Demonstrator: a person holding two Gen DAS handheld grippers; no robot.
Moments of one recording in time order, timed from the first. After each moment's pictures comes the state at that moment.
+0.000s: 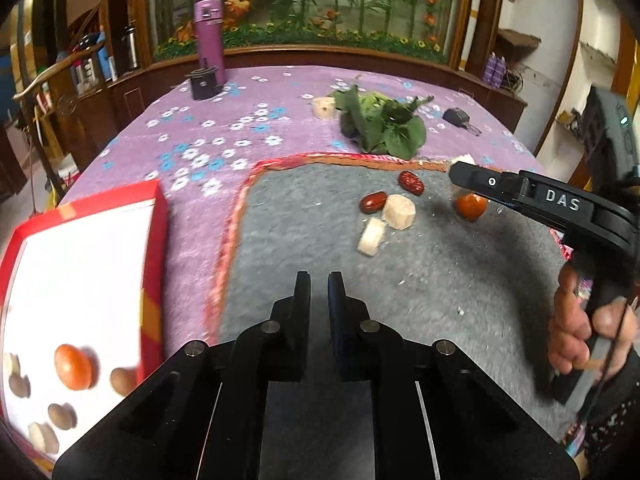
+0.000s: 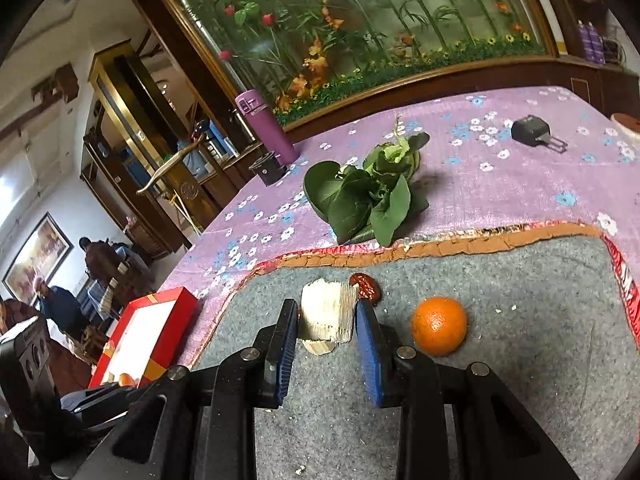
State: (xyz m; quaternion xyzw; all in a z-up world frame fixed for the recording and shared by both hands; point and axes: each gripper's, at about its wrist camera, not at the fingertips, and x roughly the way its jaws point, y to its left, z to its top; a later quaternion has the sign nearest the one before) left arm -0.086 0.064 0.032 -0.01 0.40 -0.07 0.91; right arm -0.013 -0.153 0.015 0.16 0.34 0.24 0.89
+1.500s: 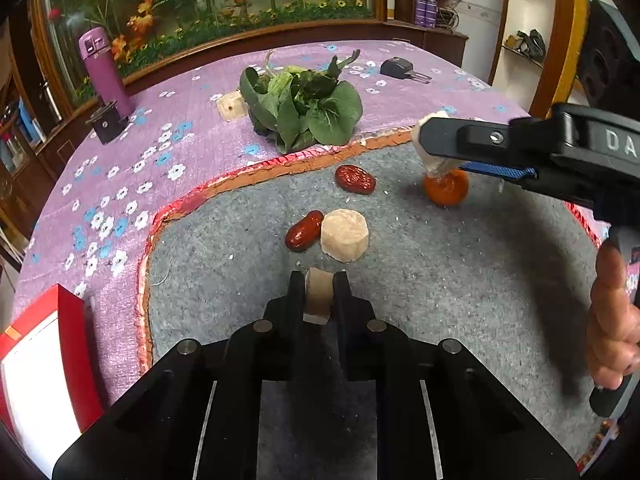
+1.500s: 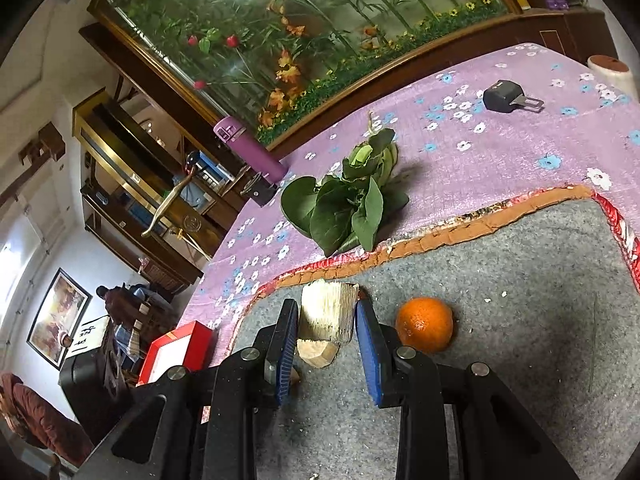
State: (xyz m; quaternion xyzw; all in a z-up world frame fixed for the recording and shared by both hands) left arm -0.015 -0.001 0.008 0.12 0.42 -0.17 0.88; right arm 0.000 -0.181 0.011 0.26 0.35 0.24 0.87
